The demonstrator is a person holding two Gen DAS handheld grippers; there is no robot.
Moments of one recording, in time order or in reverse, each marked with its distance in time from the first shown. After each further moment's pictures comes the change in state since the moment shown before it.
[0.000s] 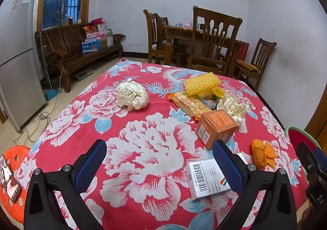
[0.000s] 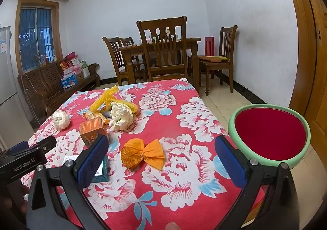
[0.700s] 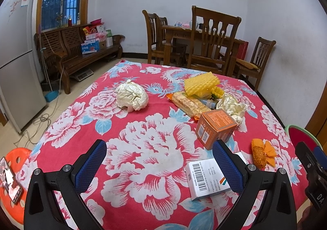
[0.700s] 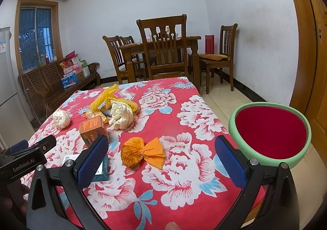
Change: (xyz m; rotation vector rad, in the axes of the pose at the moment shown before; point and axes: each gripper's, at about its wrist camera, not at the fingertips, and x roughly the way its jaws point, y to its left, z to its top) left arm -0.003 -0.001 0.003 0.010 -0.002 0.003; right arm 0.000 0.000 -0.004 -0.002 0.005 0.002
